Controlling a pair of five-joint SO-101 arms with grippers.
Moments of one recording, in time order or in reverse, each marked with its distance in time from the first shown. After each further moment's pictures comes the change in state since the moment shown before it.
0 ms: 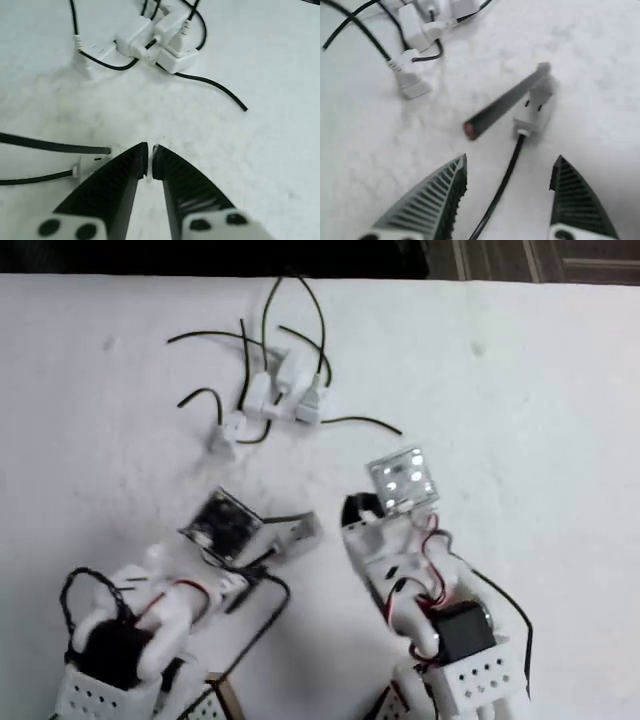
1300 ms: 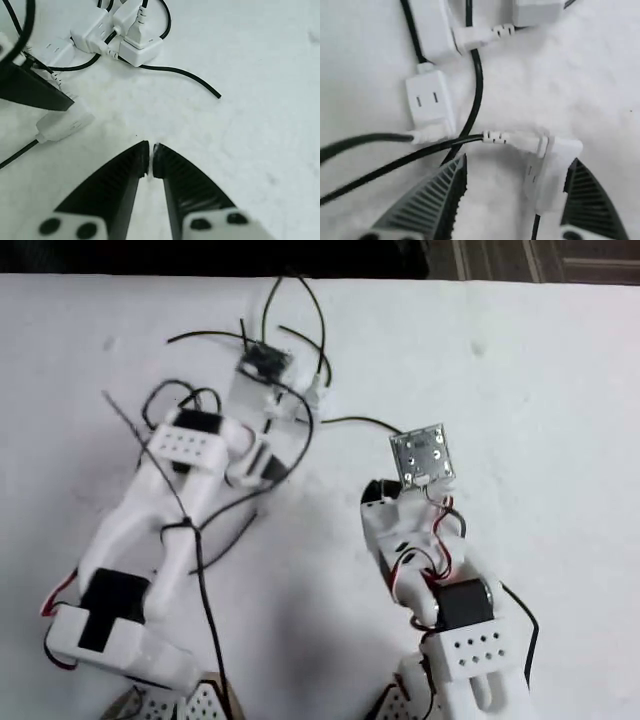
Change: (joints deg) left arm -10.2 92.2 -52.0 -19.5 4.3; right arm 6.2 8.6 0.0 -6.3 0.0
